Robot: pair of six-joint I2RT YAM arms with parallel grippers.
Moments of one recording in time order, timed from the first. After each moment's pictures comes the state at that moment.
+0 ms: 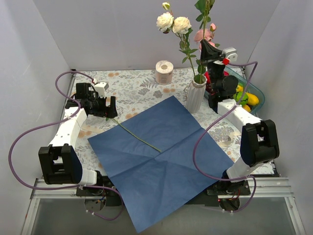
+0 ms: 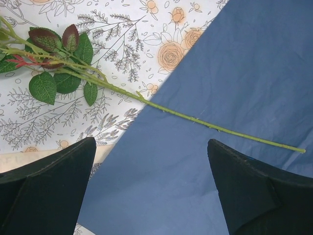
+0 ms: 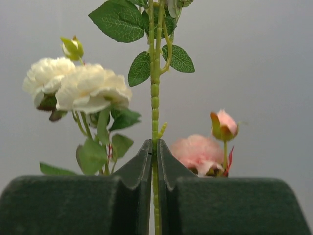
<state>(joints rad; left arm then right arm) 0.03 1.38 1.11 -0.64 0.36 0.15 0.29 1.62 1.17 1.22 -0.05 0.06</state>
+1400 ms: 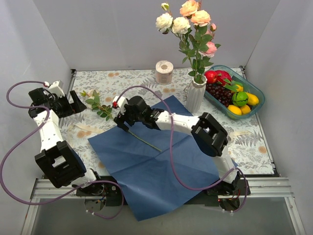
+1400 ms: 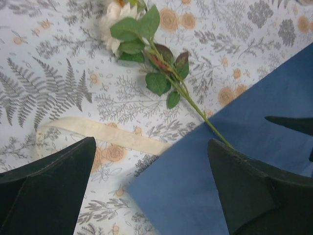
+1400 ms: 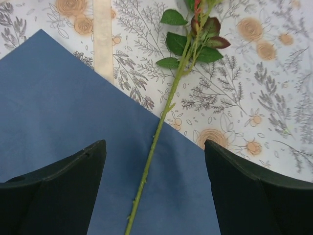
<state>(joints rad) 0.55 1.40 1.20 -0.64 0.61 0.12 1.01 2.06 1.55 0.07 -0.17 -0.15</state>
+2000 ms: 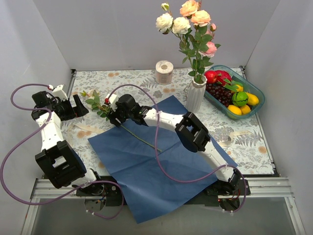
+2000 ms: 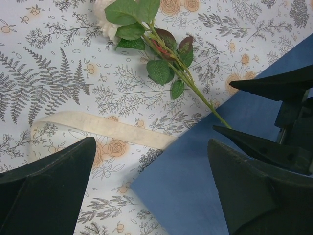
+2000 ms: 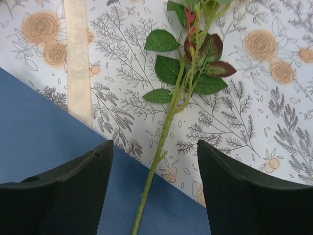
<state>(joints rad) 0.55 1.39 1.12 -0.63 0.62 0.18 1.01 2.39 1.94 -0.02 -0.19 -0.10</state>
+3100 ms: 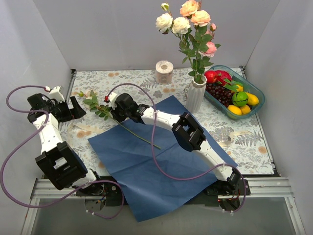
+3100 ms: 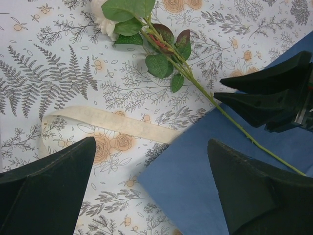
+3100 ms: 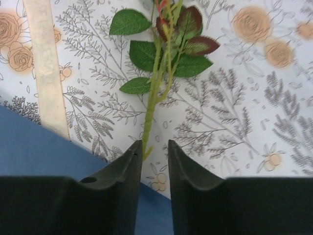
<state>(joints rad) 0.60 1.37 1.12 -0.66 0.65 0.24 1.00 2.51 2.09 -0.13 -0.12 -0.03</state>
